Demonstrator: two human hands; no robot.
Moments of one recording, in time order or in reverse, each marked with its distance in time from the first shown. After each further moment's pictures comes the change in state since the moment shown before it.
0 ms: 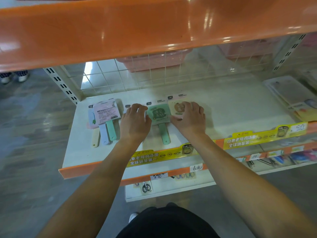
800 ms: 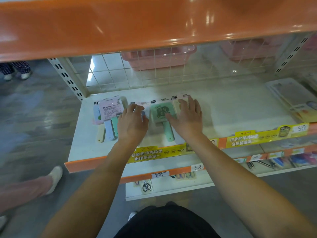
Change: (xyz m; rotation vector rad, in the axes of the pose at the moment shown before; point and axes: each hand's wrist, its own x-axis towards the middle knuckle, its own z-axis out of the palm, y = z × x) left_hand -0.012 -0.015 -0.013 -0.002 0.010 -0.083; right_hand -0.017 -0.026 -0.004 -0.001 -0.014 -0.076
